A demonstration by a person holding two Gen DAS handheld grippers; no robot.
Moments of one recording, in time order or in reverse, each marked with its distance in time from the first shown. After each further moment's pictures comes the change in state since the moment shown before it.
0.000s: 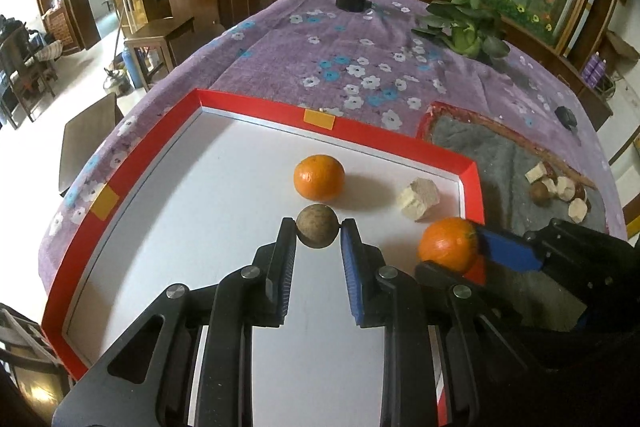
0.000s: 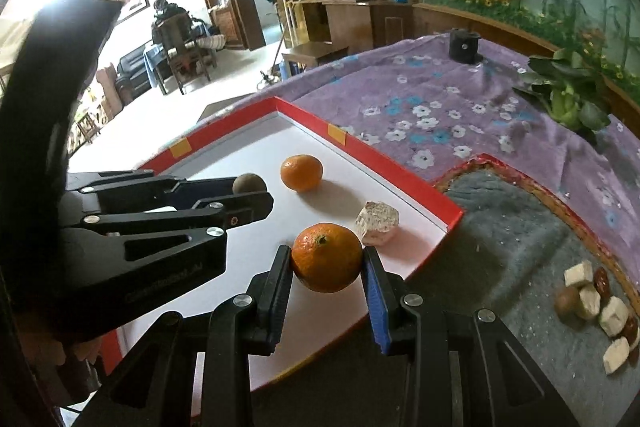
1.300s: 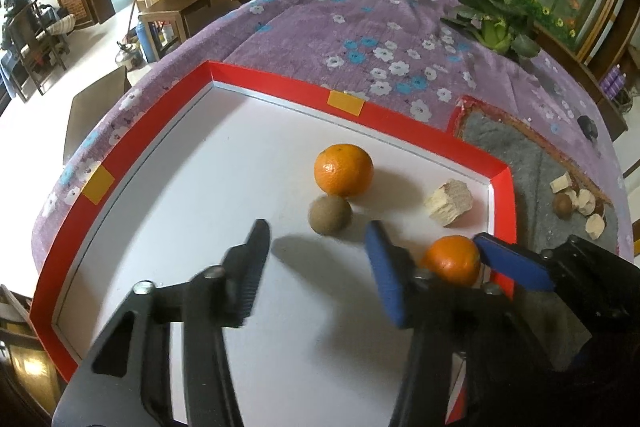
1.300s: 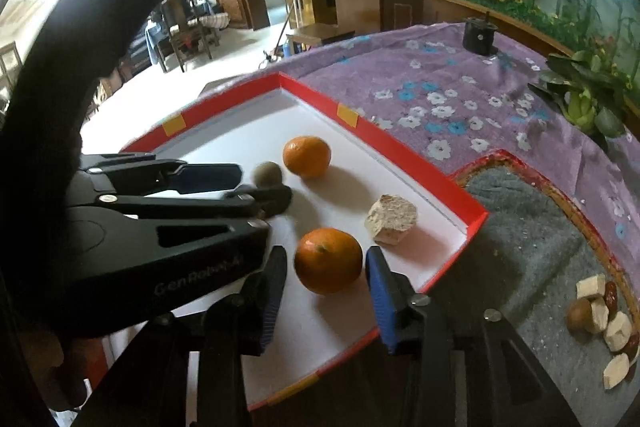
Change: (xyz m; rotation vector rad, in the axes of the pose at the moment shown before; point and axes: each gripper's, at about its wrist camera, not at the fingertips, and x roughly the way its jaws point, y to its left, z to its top) left arm 0.018 0.009 0.004 -0.073 0.062 0.035; right arm 0.015 0.004 0.001 -0.038 0.045 -0.012
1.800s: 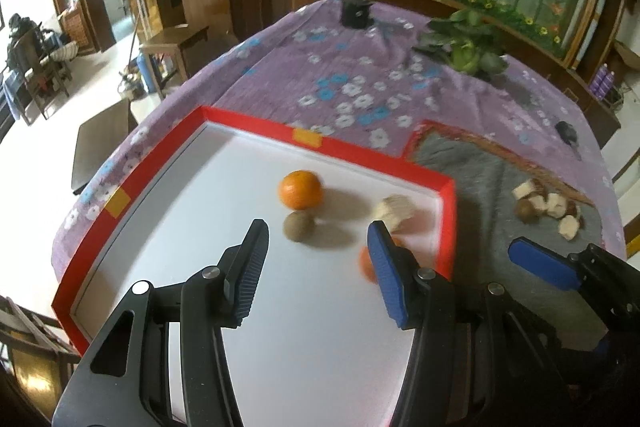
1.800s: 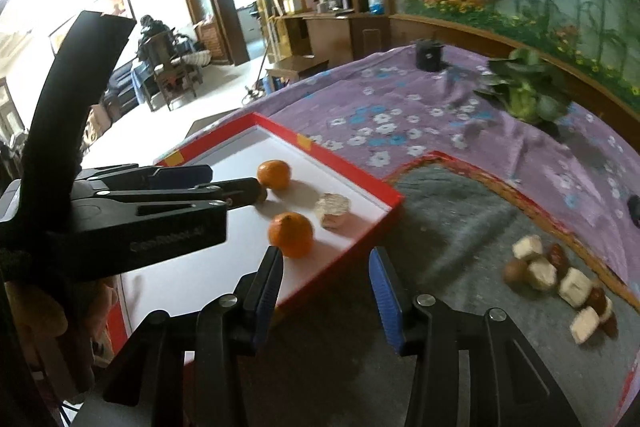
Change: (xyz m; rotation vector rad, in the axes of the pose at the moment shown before) left arm -0.046 -0.034 -0.005 0.047 -0.111 0.002; right arm -0.068 -0.028 -0.026 0.094 -0.112 -0.043
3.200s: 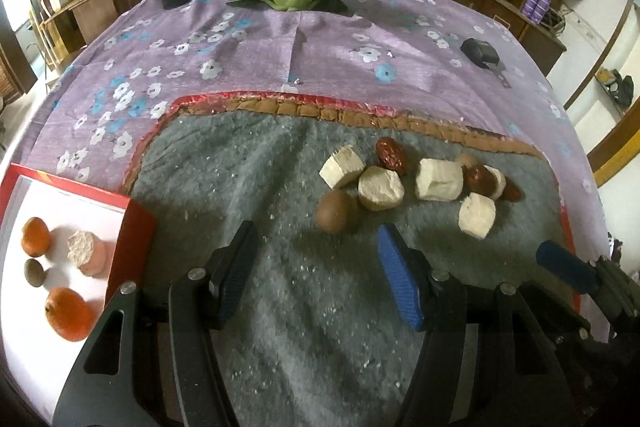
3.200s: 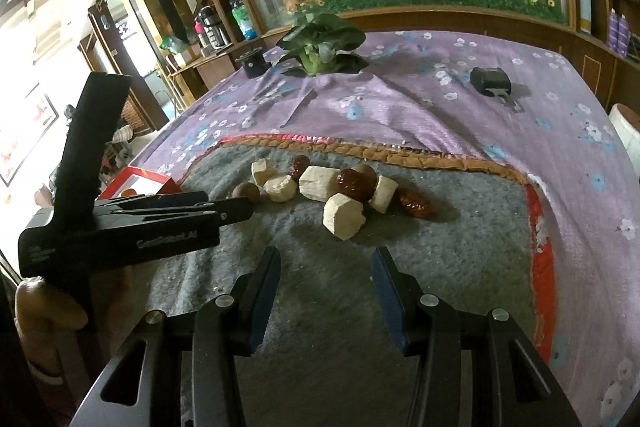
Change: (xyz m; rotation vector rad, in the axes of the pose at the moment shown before) left arm 0.069 -0.190 0.002 0.221 0.117 -0.184; right arm -0.086 -0.176 -0.096 0.361 -0.076 -0.153
